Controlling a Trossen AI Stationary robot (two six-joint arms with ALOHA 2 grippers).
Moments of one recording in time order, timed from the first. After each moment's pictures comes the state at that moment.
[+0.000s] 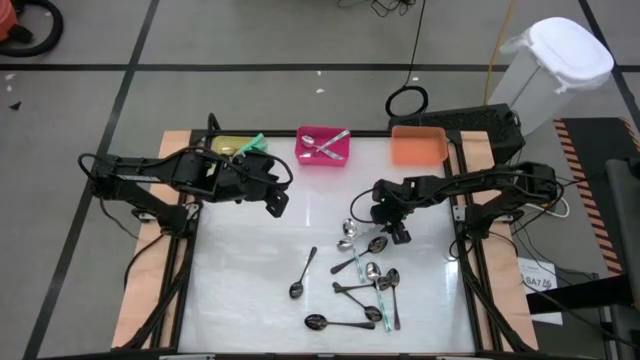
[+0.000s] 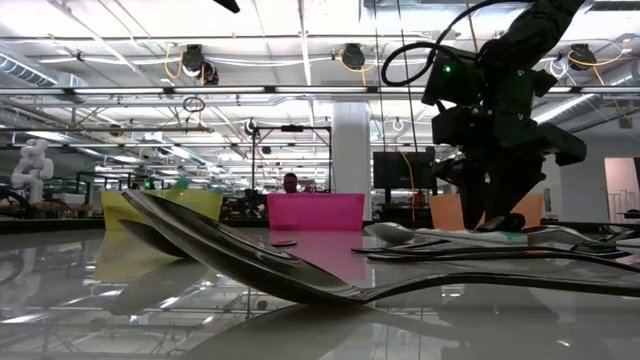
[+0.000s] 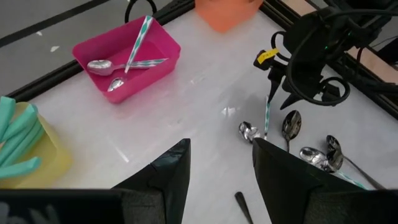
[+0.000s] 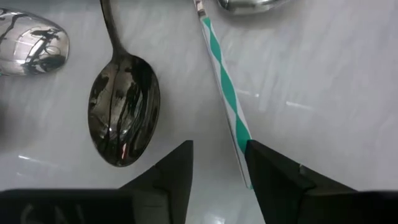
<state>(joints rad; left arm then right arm) -0.13 1.39 1.61 -1.10 -0.47 -0.83 -0.19 1.44 0.64 -0.43 -0.24 -0.38</state>
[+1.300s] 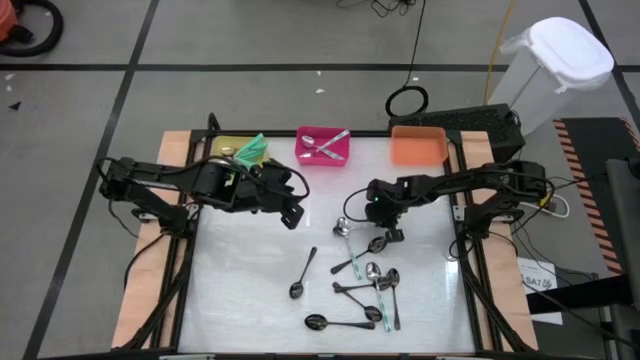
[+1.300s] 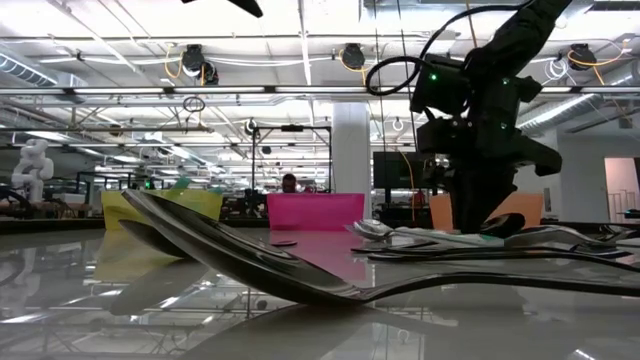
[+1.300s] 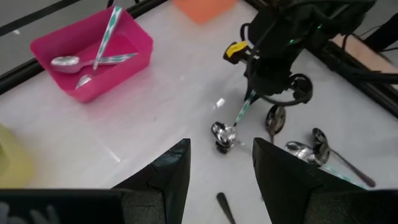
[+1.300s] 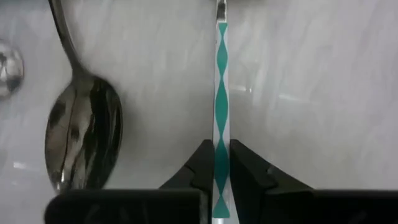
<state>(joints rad) -0.16 1.49 1.61 -1.00 -0.45 -0.82 -0.20 1.52 0.69 -0.44 -0.18 -0.36</state>
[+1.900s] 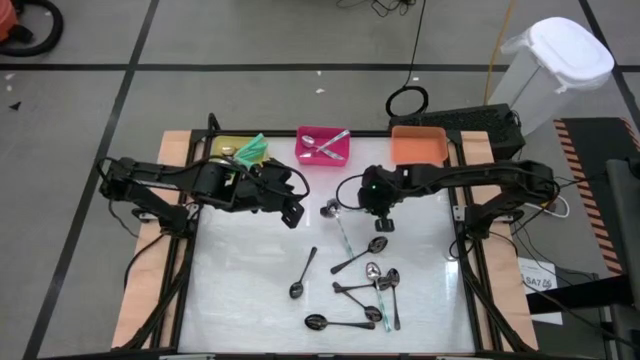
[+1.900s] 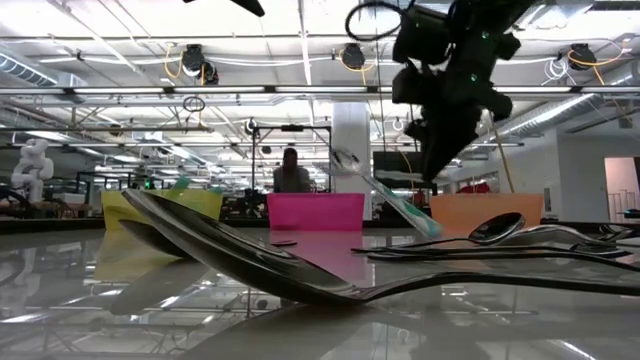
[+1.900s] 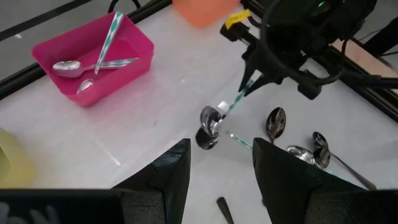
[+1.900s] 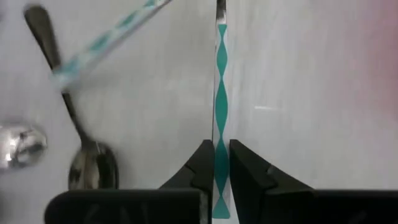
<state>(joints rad) -0.16 1.49 1.61 -0.99 -0.46 -0.81 -0.19 1.45 0.90 -0.58 -0.12 -0.25</state>
